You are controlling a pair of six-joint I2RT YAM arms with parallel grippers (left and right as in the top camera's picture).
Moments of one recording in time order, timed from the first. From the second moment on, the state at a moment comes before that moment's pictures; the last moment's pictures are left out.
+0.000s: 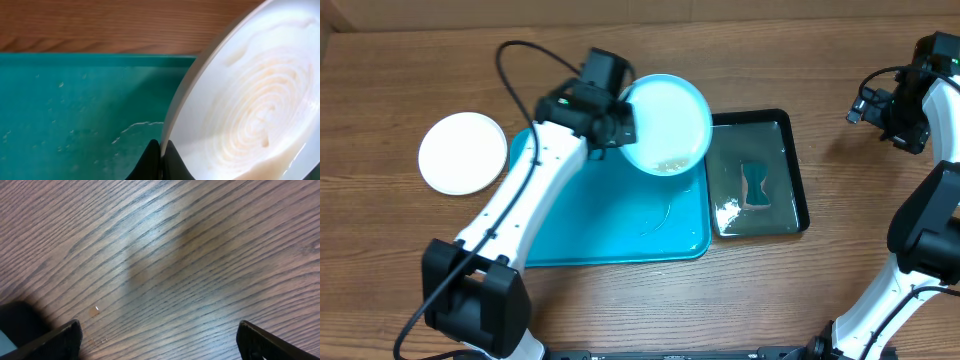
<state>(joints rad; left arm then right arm) -0.42 1.77 1.54 -0.84 -0.06 -0.46 -0.34 2.11 1.80 -1.07 -0.03 0.20</state>
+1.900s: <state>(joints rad) -1.14 1.77 1.54 -0.32 -1.16 0.21 -0.34 2.11 1.80 -1.07 -0.03 0.20</state>
